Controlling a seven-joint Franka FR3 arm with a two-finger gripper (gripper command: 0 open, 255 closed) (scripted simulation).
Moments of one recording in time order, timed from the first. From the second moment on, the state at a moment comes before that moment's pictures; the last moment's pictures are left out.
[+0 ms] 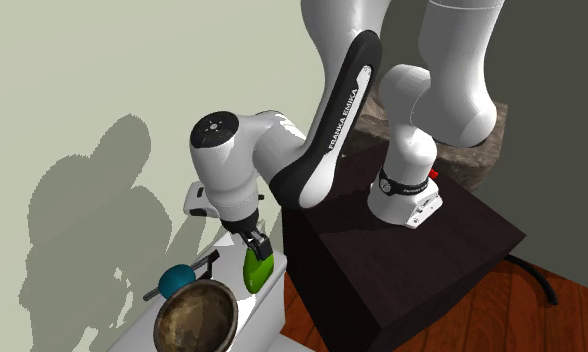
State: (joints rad) arm 0.05 0.07 -0.08 -2.57 -0.13 2.59 -0.22
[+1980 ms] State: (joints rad) arm 0.06 -0.15 -0.07 -2.52 -0.12 2.32 -0.24
